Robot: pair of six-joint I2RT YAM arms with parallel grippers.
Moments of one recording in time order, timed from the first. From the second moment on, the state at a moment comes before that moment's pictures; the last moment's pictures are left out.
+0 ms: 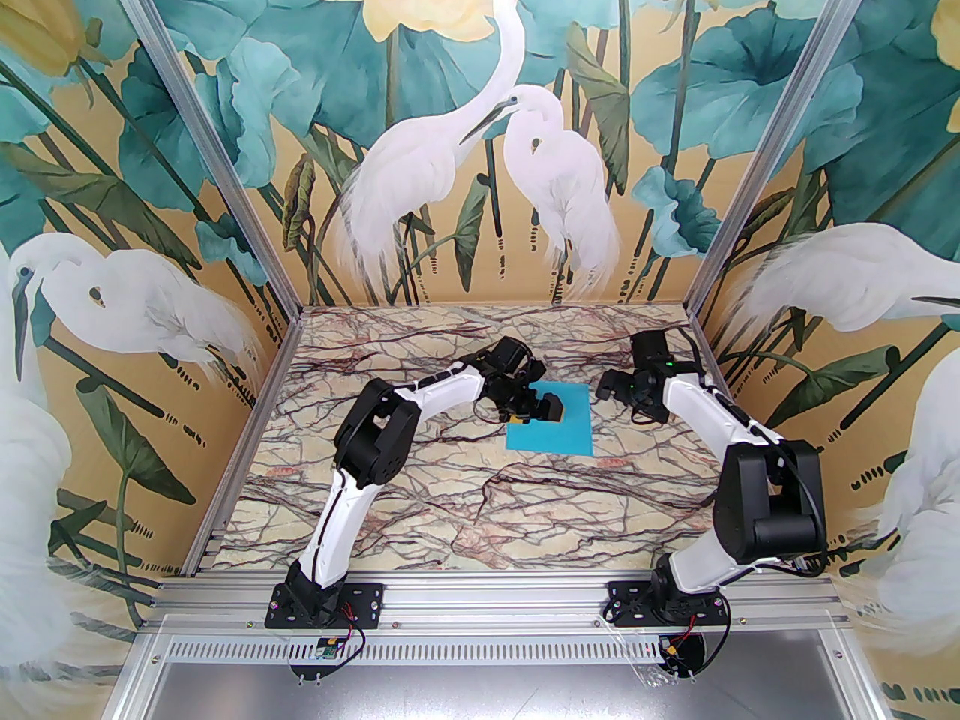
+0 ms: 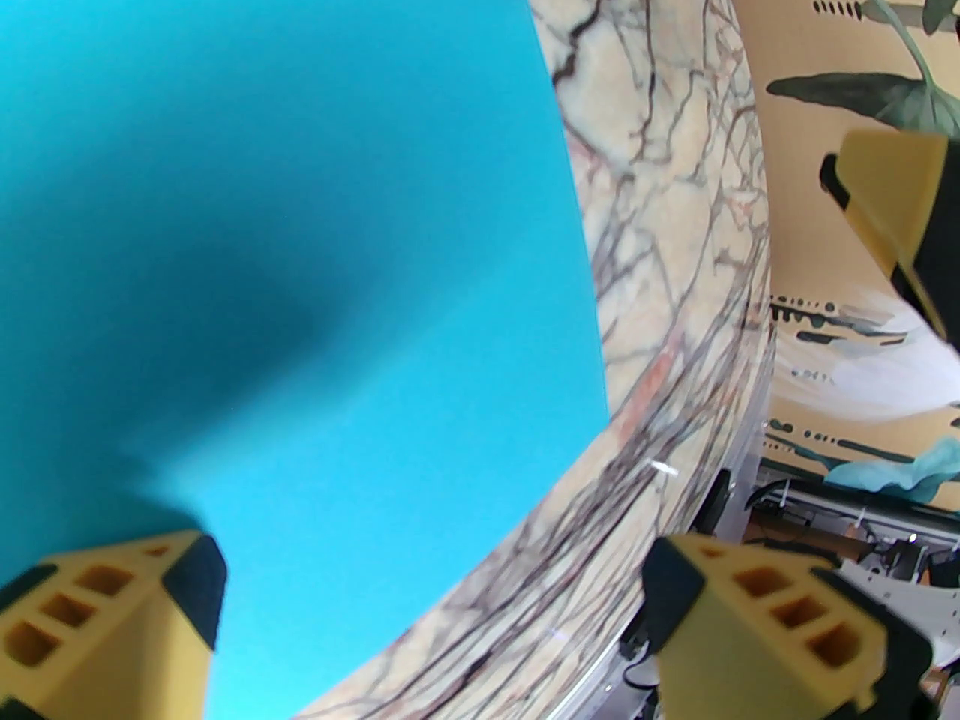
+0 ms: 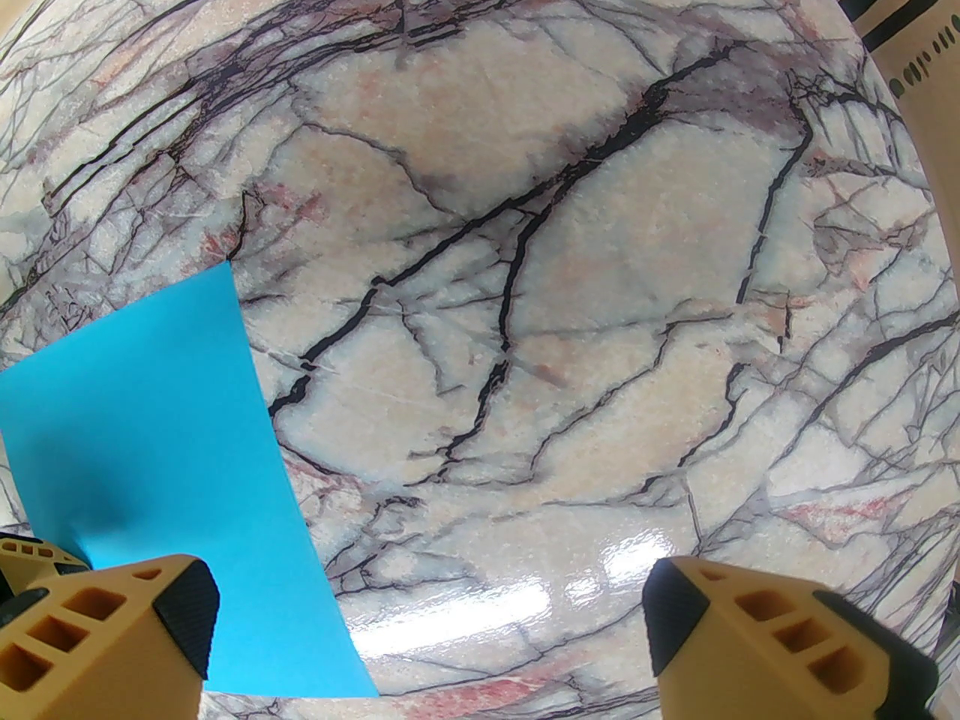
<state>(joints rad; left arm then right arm) -0.69 2.28 1.74 -0.56 0.61 -0.44 0.05 1.58 1.10 -0.65 0.05 0.47</state>
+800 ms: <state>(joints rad) -0.55 1.98 1.32 -0.53 0.56 -0.42 0.28 1.82 1.25 -0.63 -0.12 0.47</state>
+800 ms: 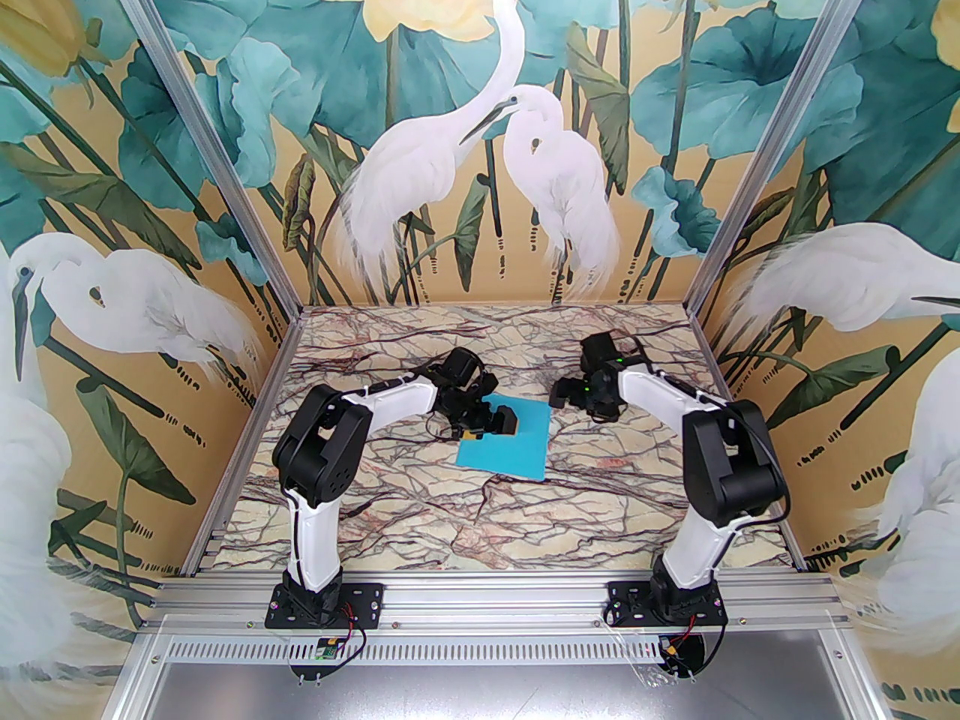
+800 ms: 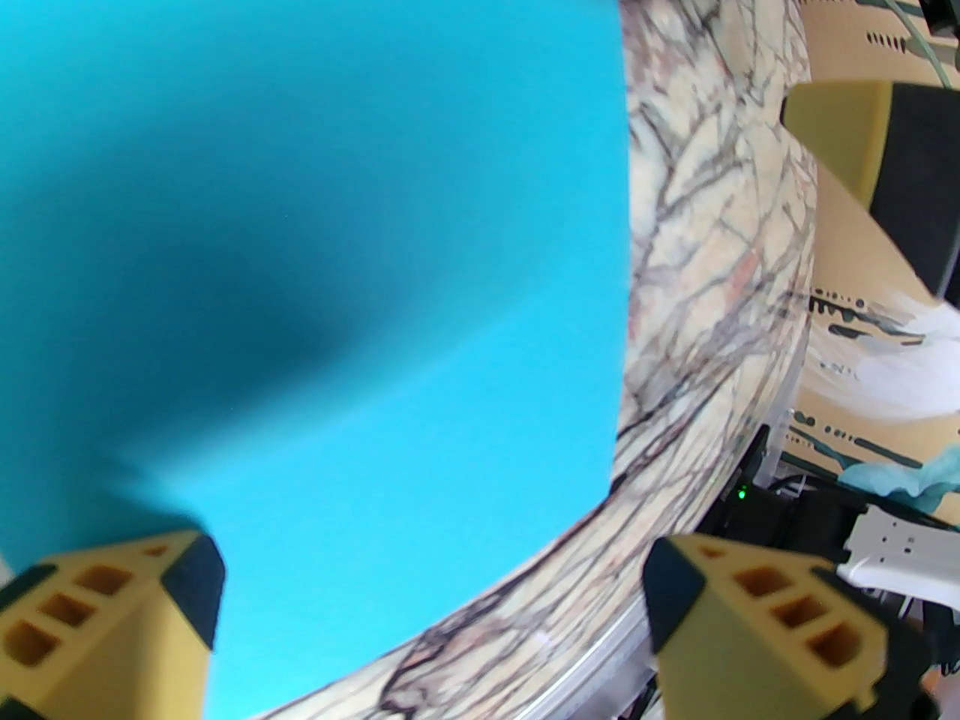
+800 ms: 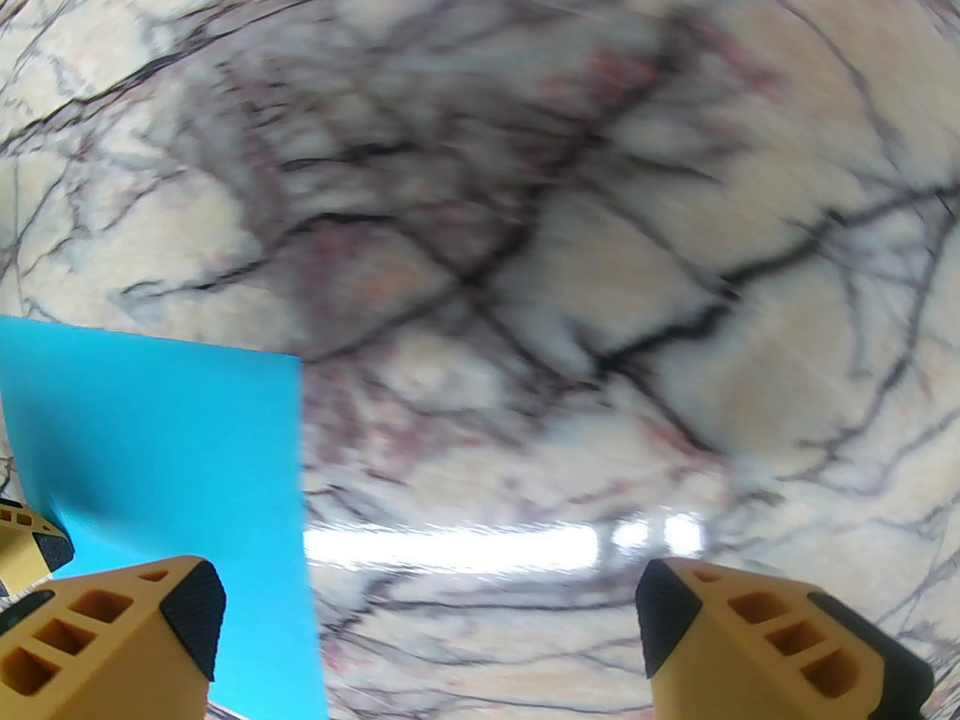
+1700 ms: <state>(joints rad) -0.54 1.87 1.10 -0.43 0.59 -0.52 0.45 2.12 1.56 -0.76 -0.06 0.44</state>
